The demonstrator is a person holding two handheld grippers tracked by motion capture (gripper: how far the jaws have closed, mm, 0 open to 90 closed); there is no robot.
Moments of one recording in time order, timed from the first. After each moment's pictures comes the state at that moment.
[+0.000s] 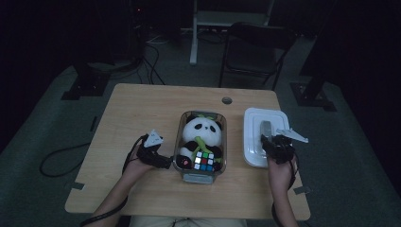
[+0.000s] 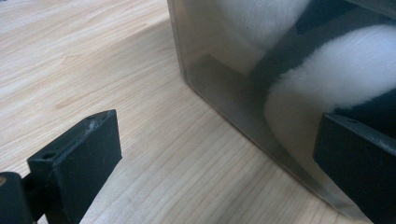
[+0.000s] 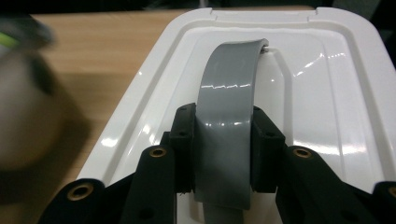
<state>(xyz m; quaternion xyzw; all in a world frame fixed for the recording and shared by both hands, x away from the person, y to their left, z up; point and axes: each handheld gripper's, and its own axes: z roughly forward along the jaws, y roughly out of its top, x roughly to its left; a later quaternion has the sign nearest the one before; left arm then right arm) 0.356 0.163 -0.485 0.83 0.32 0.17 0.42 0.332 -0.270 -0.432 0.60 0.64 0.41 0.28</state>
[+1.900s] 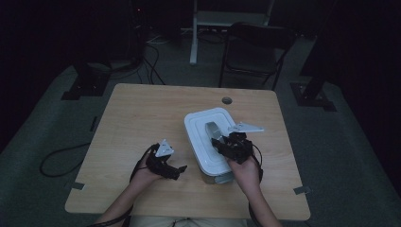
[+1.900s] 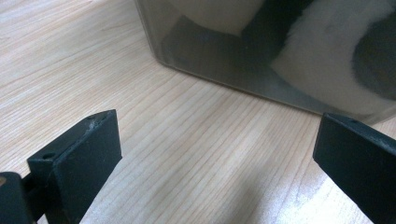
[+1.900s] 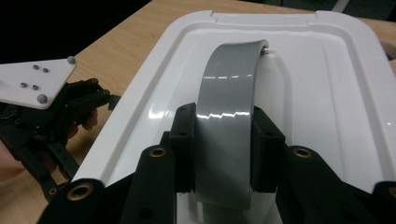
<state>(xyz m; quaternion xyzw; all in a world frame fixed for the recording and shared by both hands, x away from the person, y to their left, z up) 0.334 0.136 -0.499 0.85 0.30 0.14 0.41 0.322 -0.142 -0.391 0.45 0.76 0.45 0.14</state>
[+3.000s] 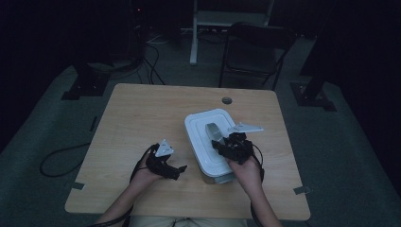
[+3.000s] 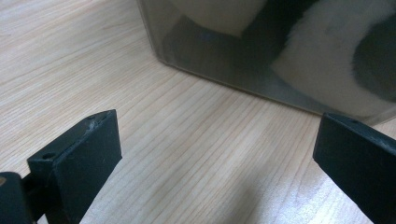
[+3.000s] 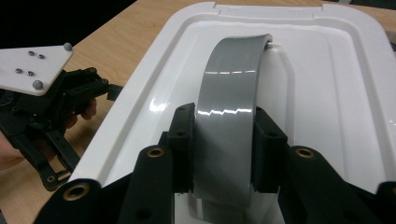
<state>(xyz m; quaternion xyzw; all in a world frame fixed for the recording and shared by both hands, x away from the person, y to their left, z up) 0.333 0.136 -0.498 0.85 0.31 0.14 0.41 0.324 -0.143 -0.394 0.44 0.77 0.44 0.13</state>
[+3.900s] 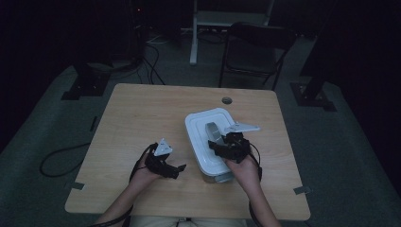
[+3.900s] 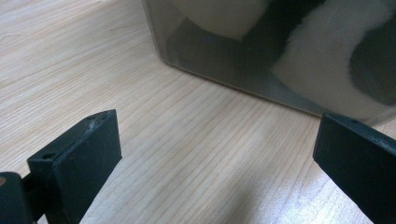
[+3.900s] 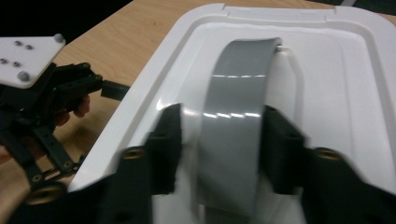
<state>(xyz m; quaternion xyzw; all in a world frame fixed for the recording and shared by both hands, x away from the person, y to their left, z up) 0.335 0.139 -0.496 0.84 0.32 0.14 0.41 0.329 -0.138 -0.397 0.43 0.78 0.43 0.13</state>
